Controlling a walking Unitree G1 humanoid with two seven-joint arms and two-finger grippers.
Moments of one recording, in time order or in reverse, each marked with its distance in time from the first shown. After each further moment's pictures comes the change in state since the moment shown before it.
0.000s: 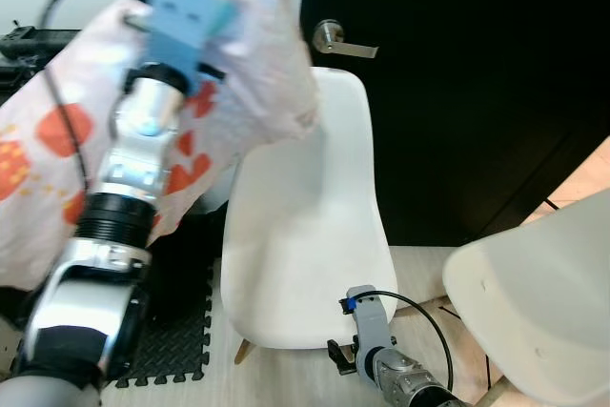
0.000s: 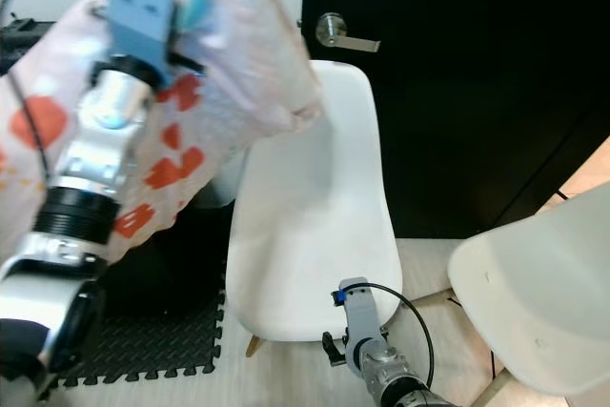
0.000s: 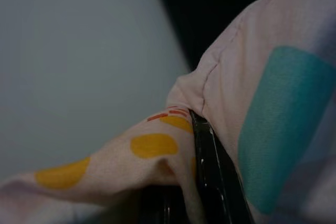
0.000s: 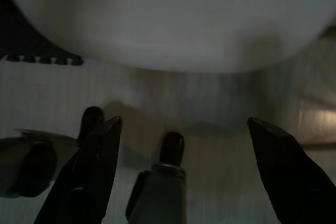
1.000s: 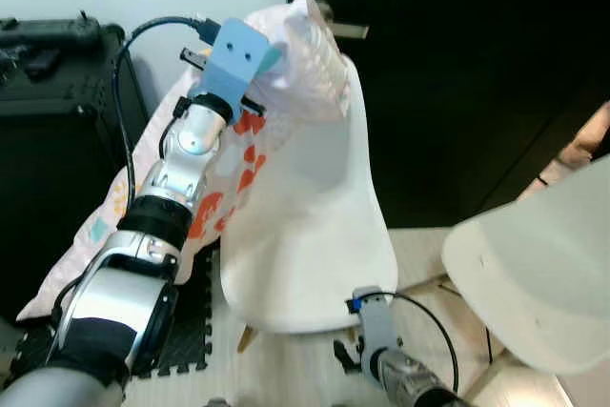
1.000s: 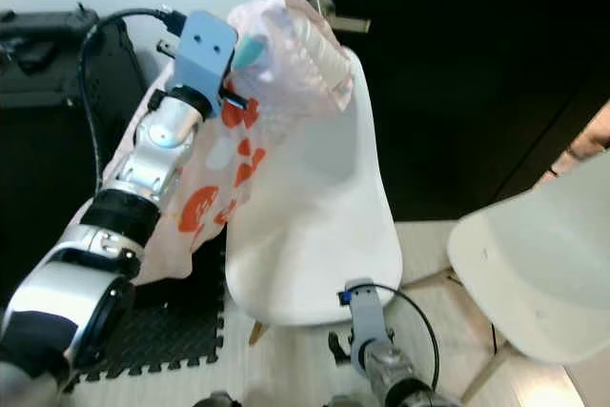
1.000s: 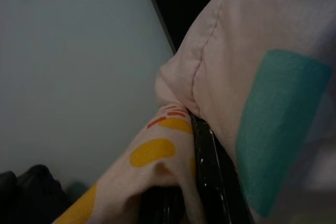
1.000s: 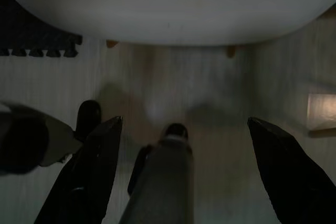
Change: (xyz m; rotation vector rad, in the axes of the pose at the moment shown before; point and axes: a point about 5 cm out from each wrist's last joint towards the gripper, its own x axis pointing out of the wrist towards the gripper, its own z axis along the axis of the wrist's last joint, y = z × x) left arm -0.002 -0.028 -0.031 -0.009 0.111 -0.041; right arm -0.001 -0.005 -0.002 0.011 0.001 -0.018
